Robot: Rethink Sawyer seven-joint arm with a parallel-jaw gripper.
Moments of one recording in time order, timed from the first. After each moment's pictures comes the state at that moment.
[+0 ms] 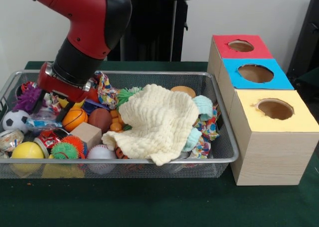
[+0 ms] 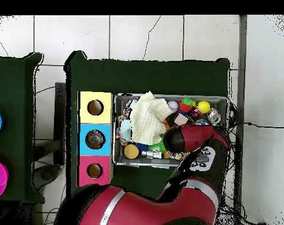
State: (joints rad) arm -0.16 -0.25 -0.45 1.34 -0.39 0.28 1.71
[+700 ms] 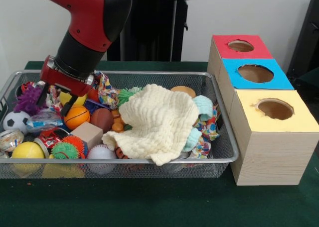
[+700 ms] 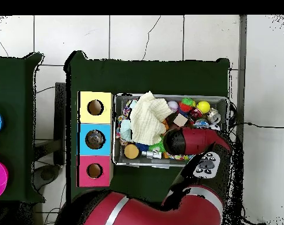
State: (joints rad) arm -0.17 -0.30 -0.43 1.40 -0.34 0.28 1.71
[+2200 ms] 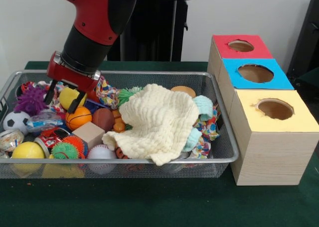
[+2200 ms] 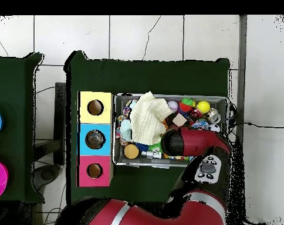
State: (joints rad) arm -0.17 -0.35 -0.40 1.44 -0.34 0.28 1.71
